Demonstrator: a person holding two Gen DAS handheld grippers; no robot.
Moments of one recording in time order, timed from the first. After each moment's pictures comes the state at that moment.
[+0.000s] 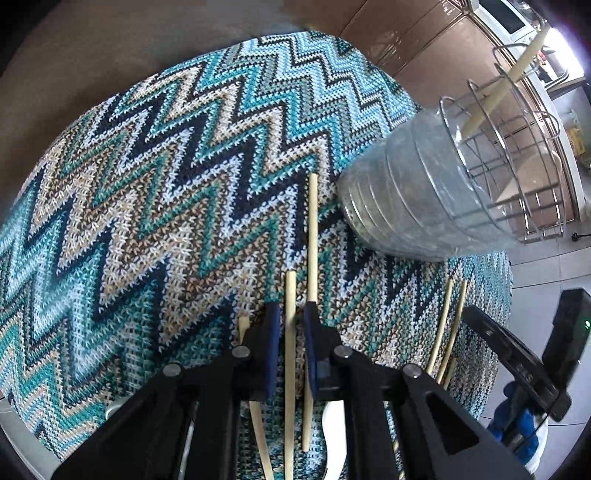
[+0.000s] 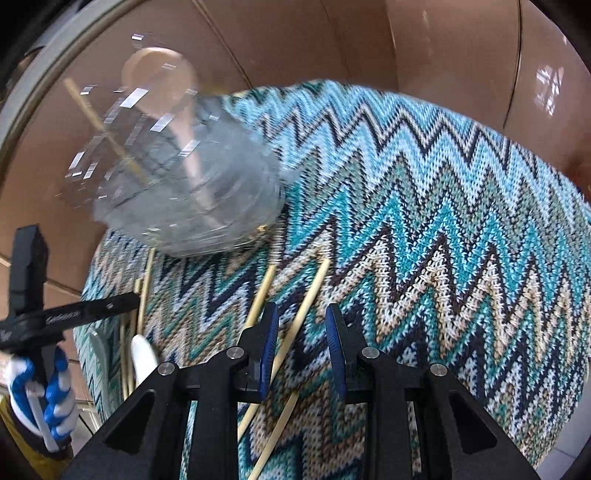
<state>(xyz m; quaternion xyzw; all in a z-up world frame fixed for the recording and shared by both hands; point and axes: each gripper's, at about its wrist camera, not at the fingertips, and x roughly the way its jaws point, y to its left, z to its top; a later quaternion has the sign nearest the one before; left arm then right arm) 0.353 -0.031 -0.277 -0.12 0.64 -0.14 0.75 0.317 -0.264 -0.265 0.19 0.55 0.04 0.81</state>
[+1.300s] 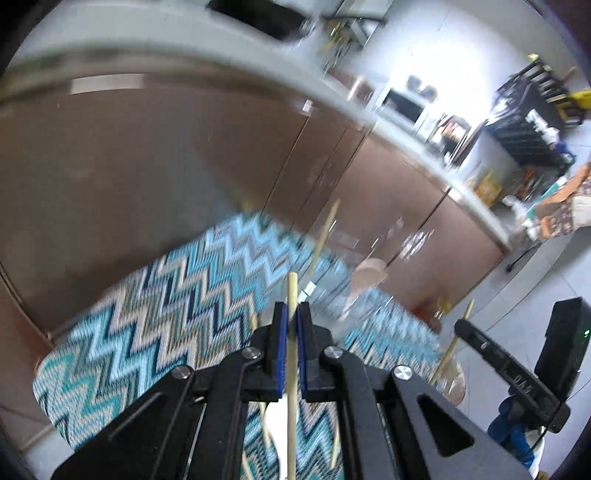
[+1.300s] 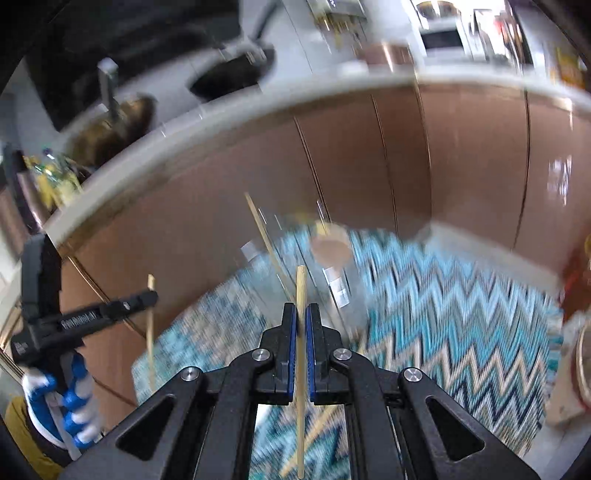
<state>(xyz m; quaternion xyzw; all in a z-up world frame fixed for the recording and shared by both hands) 0.253 0.009 -0.097 -0.15 0.35 -0.21 0.90 0.269 -0.152 -0.109 0.15 0.30 0.08 0.94</state>
